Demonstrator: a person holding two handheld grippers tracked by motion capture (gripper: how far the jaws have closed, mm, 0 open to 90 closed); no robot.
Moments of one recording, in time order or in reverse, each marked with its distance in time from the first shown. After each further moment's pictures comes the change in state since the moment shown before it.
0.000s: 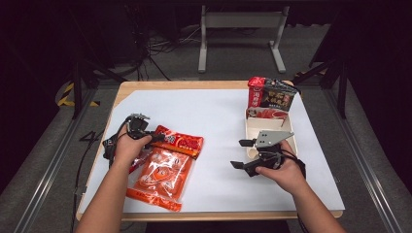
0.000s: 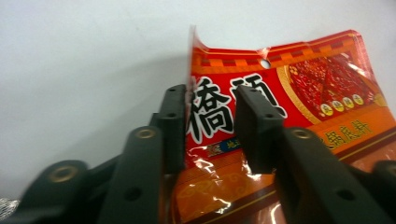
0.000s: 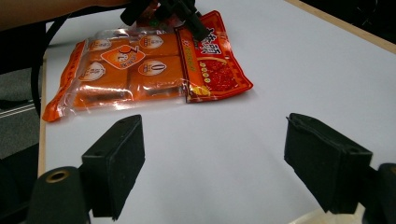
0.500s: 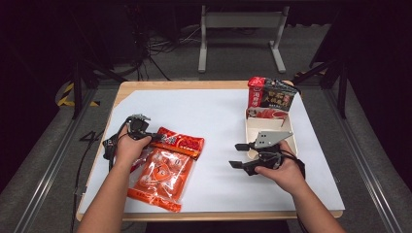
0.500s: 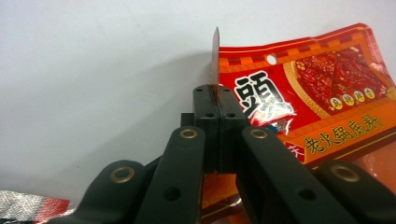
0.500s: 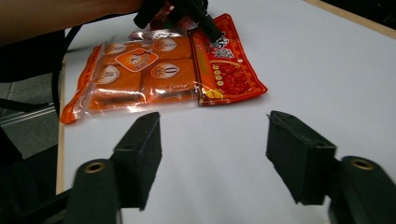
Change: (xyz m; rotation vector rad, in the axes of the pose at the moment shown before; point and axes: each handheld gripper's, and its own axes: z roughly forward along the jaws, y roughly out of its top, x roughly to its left) left arm -0.004 -0.001 -0.002 0.007 0.025 0.030; right arm 0.000 -0.002 0.003 -0.009 0.061 0.022
